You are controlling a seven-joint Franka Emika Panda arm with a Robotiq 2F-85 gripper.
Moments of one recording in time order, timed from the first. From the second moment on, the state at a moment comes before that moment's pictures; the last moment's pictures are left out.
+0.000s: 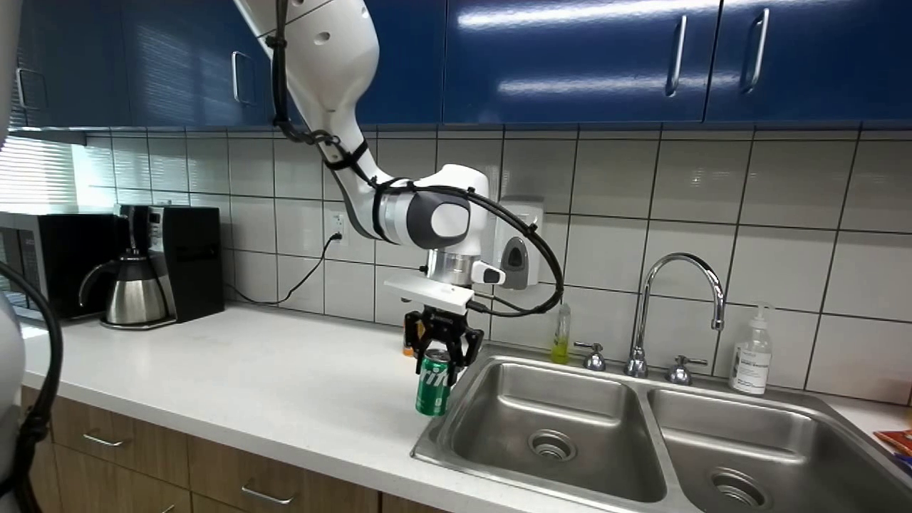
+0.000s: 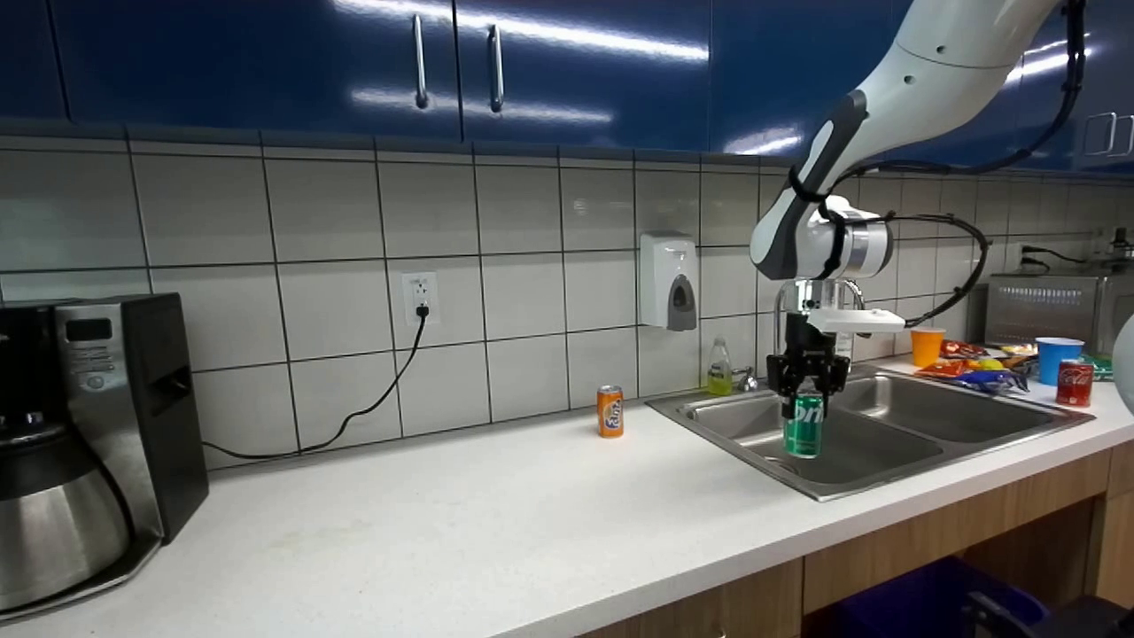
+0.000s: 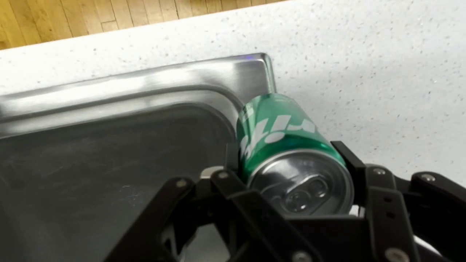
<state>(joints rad) -0.23 0.16 -0.13 -2.27 0.12 2.38 -0.33</state>
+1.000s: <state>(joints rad) -0.10 0.17 -0.08 -2.30 0.12 2.38 -0.32</state>
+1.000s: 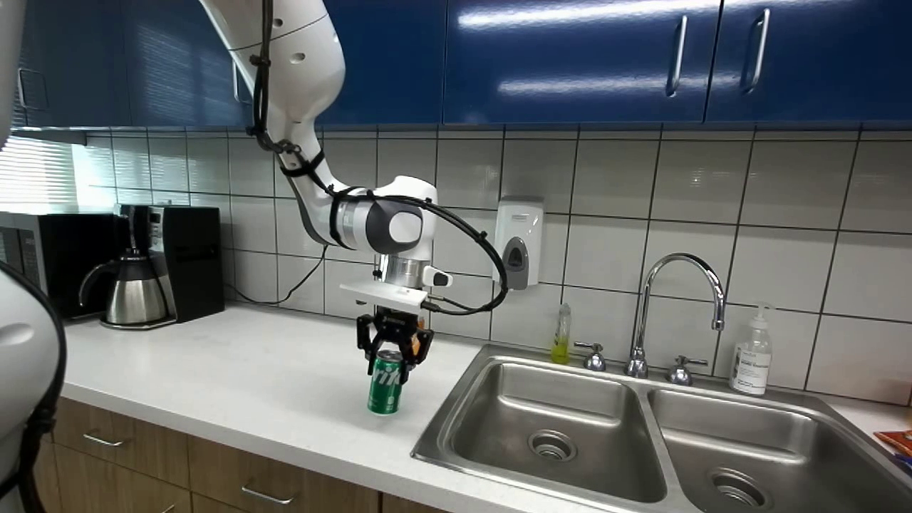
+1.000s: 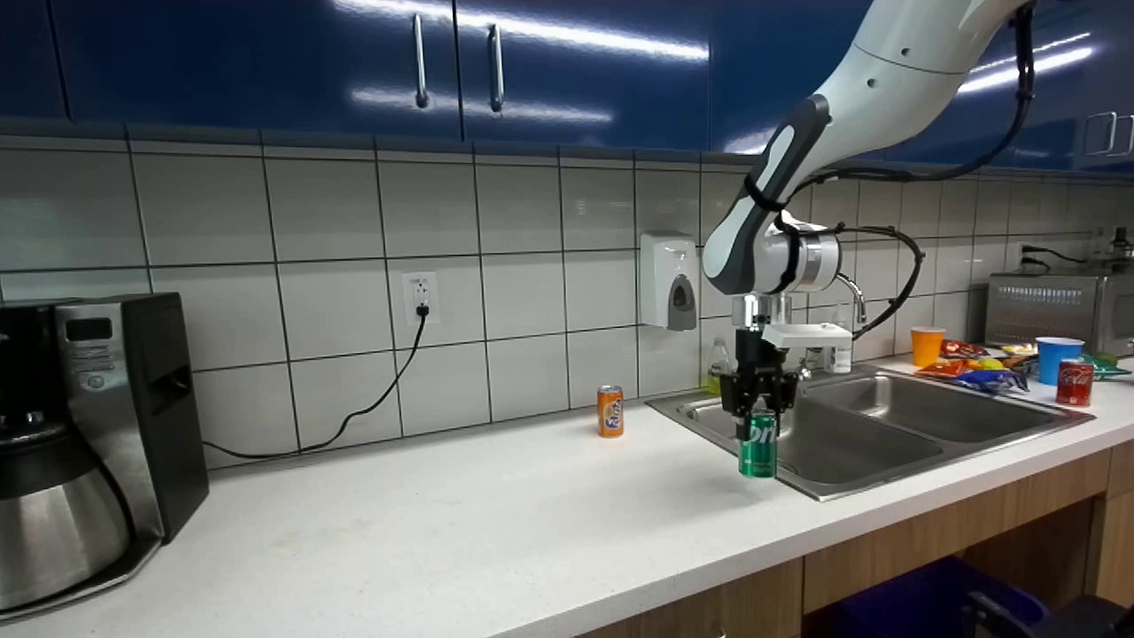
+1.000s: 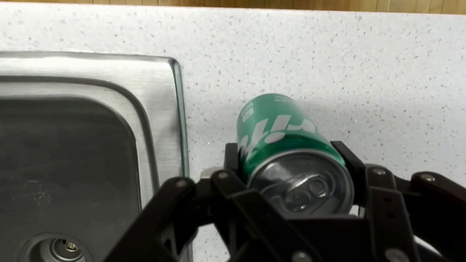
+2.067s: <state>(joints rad) -0.10 0.26 -0.08 -2.29 0.12 2.47 -0.32</state>
